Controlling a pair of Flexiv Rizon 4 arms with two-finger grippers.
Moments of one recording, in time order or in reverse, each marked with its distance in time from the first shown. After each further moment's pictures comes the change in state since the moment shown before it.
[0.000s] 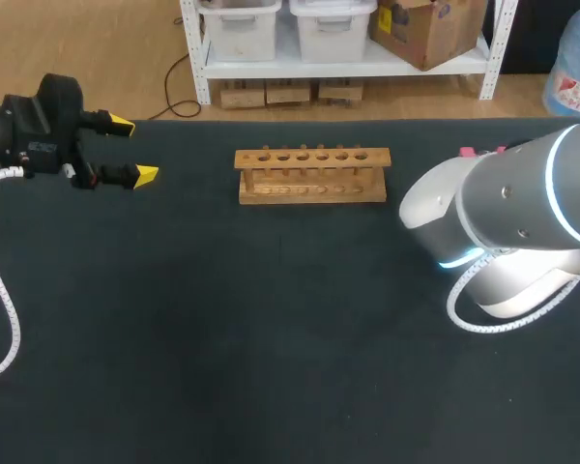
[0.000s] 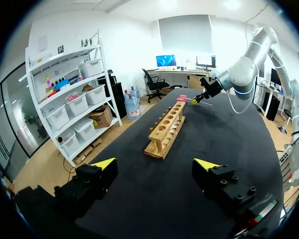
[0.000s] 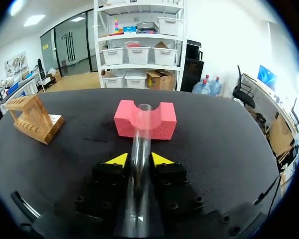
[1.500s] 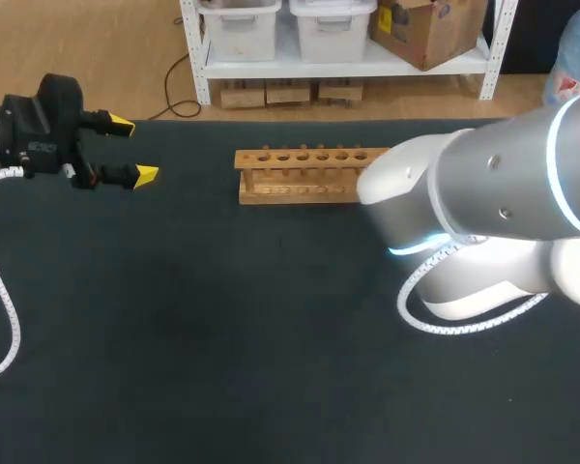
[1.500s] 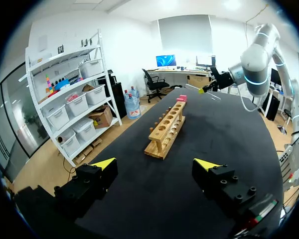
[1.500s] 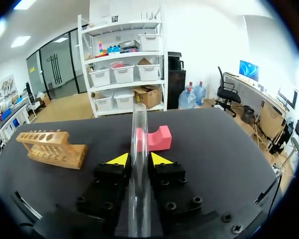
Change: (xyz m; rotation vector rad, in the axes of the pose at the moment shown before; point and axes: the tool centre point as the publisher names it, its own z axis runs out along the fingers) left arm 0.000 0.000 0.000 0.000 0.000 0.000; right arm -0.038 0.037 -0.080 0.100 -0.136 0.149
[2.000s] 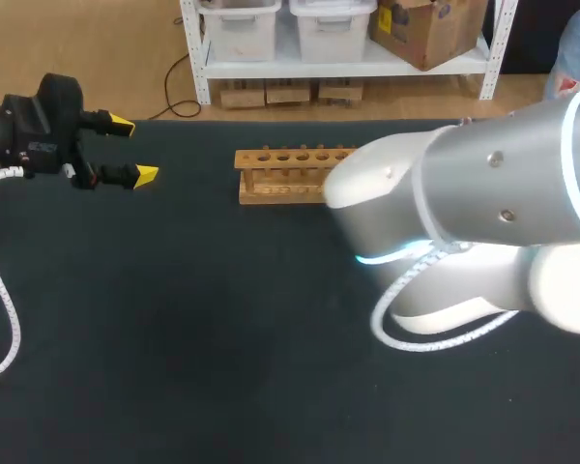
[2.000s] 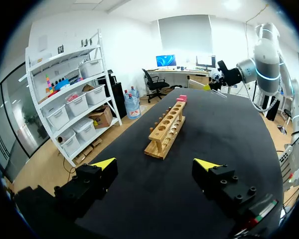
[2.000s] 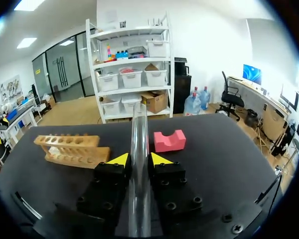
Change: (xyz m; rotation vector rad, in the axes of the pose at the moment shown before) left arm 0.000 0.000 0.000 0.000 0.000 0.000; right arm -0.012 0.050 -0.041 -0.038 -0.048 -0.005
